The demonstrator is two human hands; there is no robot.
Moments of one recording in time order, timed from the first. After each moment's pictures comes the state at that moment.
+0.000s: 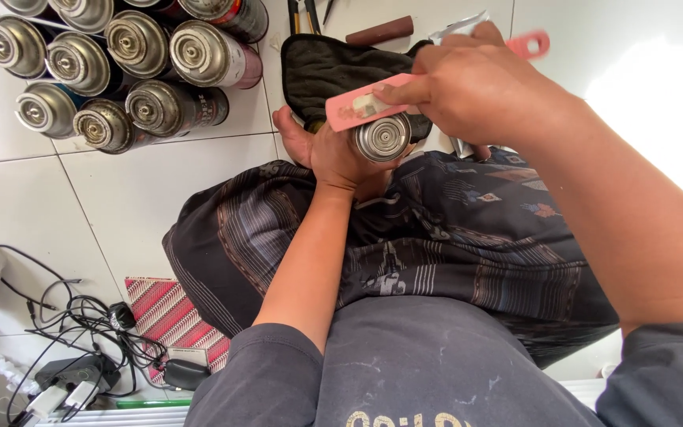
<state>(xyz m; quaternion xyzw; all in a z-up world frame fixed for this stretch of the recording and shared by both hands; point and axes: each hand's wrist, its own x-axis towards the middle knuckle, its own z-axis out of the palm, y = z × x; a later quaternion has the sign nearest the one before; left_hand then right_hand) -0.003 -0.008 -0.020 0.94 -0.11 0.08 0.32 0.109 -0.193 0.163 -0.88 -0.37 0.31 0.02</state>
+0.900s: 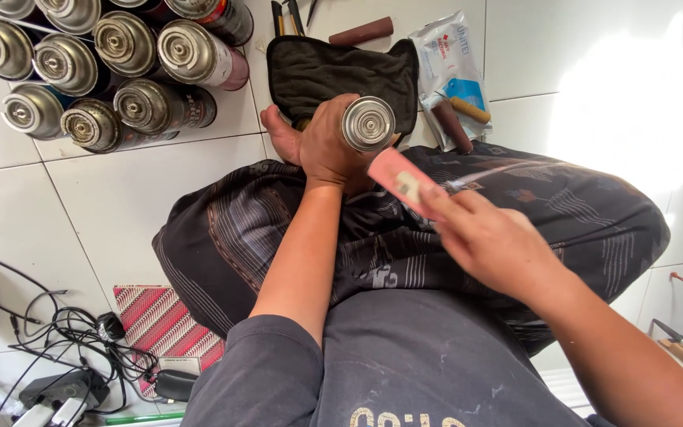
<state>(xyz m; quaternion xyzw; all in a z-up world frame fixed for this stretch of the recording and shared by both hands) 0.000 -0.011 -0.036 0.90 -0.06 0.17 0.40 -0.082 -0.235 0.191 -0.95 -0.20 0.20 0.12</state>
